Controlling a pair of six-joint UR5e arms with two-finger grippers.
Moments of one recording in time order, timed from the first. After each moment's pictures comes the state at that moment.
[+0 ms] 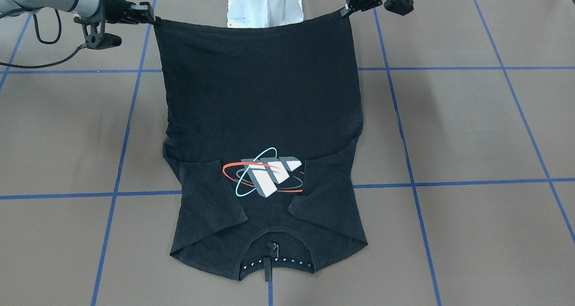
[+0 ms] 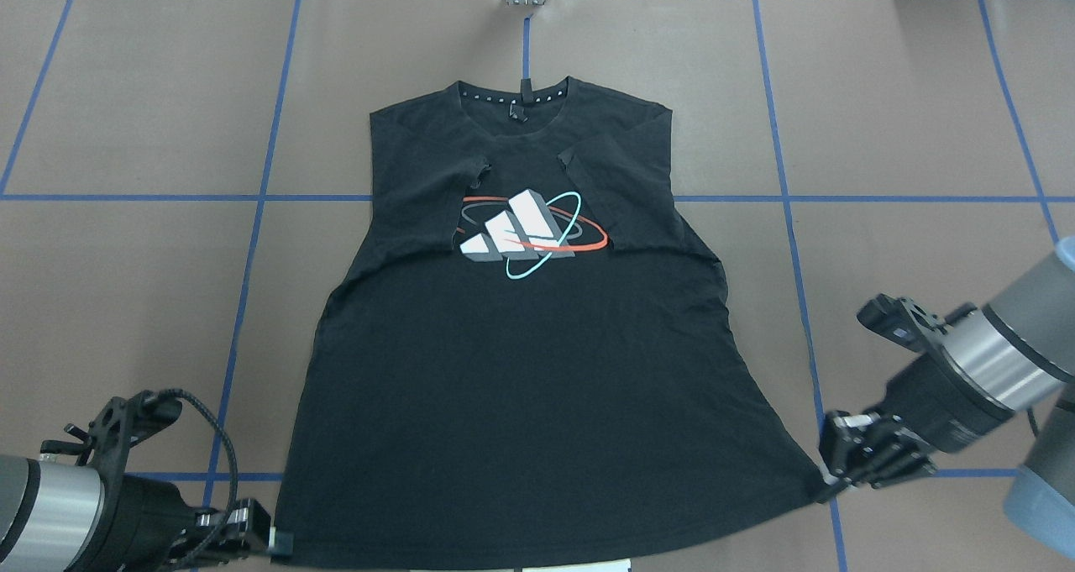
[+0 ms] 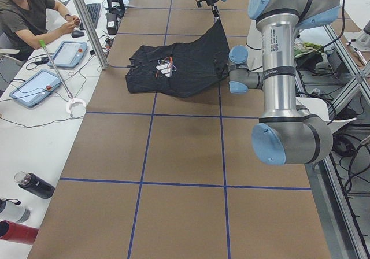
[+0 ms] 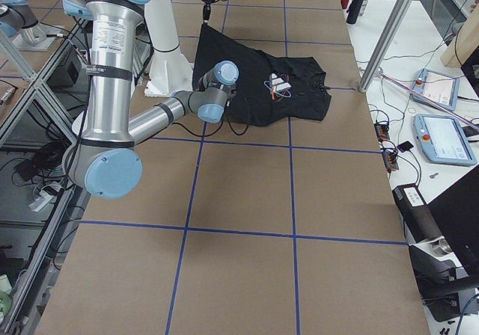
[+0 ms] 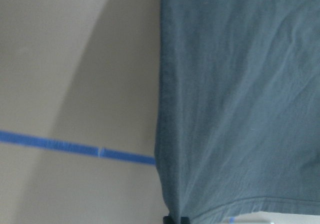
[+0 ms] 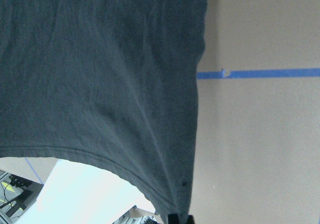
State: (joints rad) left arm -0.20 -1.36 -2.29 -2.44 -1.92 -1.81; right arm 0.63 -1.72 2.09 -0.78 2.68 1.57
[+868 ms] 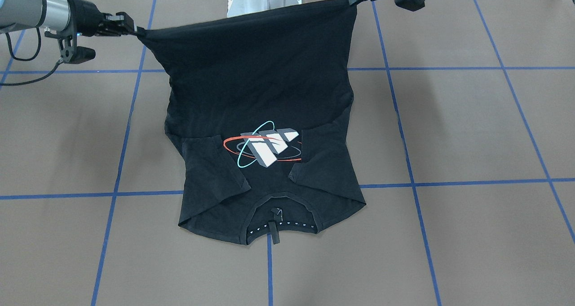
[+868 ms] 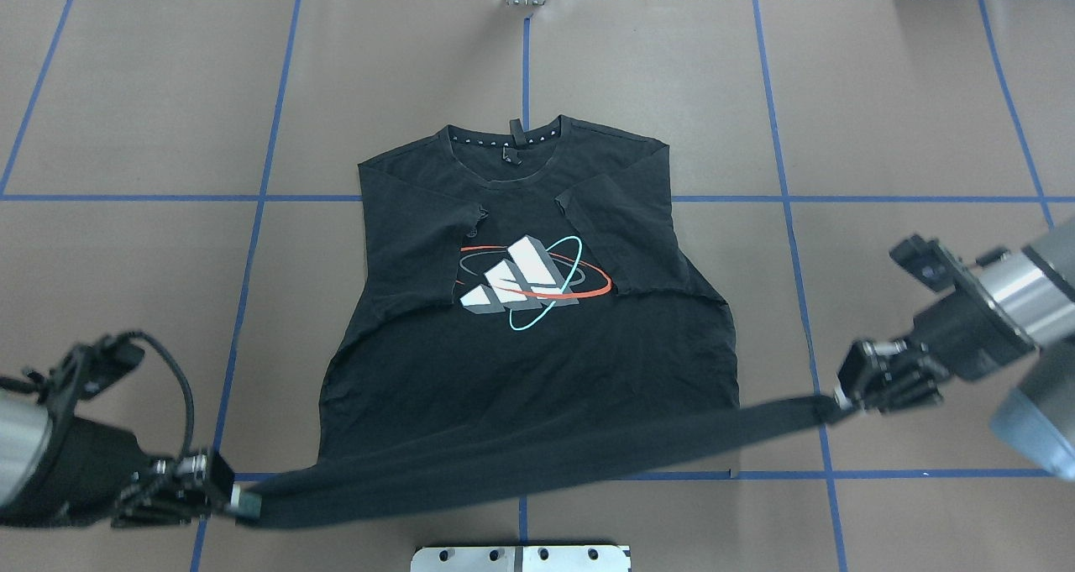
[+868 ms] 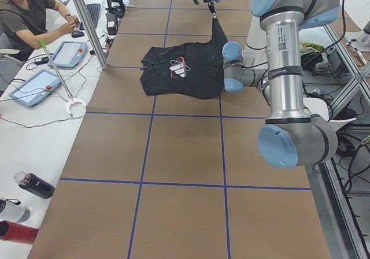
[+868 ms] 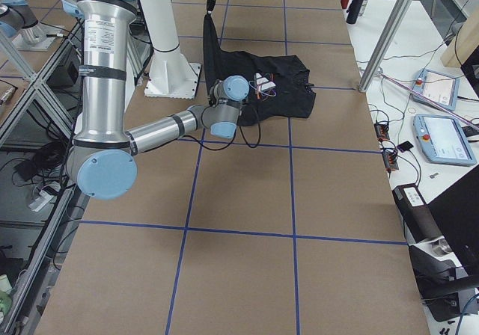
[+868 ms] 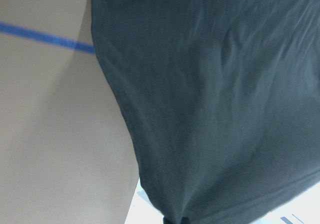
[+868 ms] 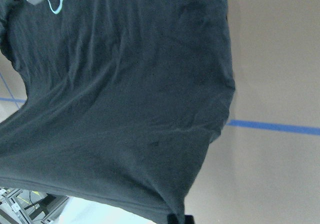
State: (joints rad) left arm -0.45 -1.39 -2.28 -2.43 -2.17 -1.79; right arm 0.82 -1.59 1.89 -0.55 2.72 1.62
